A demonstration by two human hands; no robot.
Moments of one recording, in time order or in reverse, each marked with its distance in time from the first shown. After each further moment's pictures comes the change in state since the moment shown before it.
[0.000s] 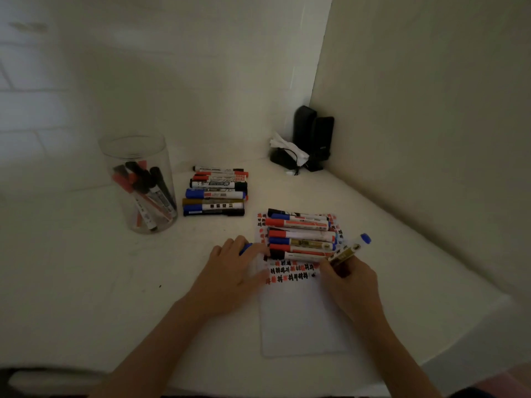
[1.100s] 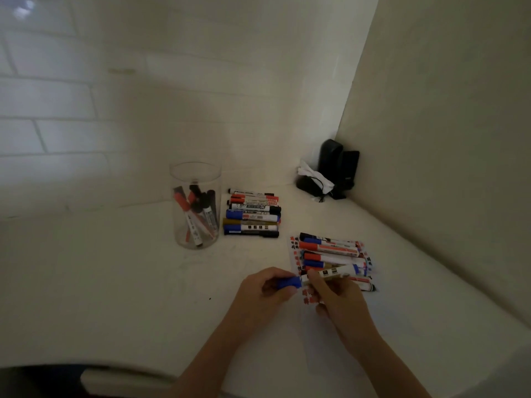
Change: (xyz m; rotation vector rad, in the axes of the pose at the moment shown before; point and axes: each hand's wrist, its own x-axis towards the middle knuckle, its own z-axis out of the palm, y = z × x) left_hand -0.028 -0.006 -0.015 -0.842 0.170 -0.076; right_hand -0.038 -0.071 0.054 0.360 -0.185 0.142
